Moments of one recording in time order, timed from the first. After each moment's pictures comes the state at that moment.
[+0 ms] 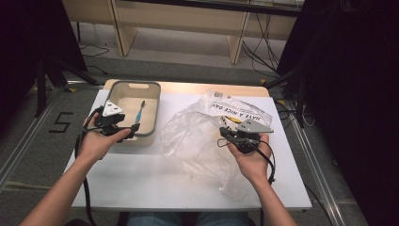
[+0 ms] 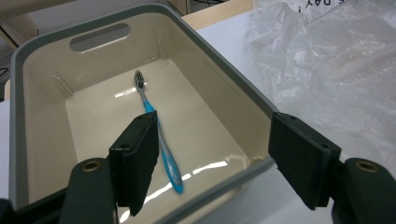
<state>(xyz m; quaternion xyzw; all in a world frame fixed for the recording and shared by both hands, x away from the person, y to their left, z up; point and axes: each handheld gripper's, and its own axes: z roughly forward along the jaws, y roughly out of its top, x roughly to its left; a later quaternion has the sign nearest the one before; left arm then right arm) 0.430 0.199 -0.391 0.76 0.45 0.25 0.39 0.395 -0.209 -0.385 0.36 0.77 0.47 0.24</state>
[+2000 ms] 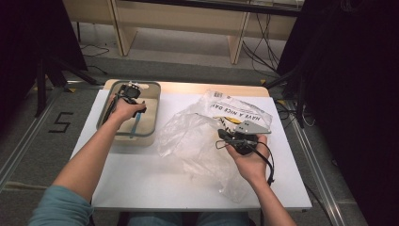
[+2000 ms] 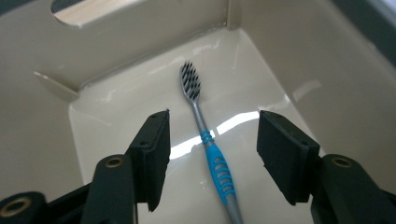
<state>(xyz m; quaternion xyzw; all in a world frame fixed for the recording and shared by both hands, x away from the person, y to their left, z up) 0.578 0.181 -0.437 0.79 0.52 0.22 0.23 0.394 -0.206 -0.390 0.36 0.78 0.46 0.24</state>
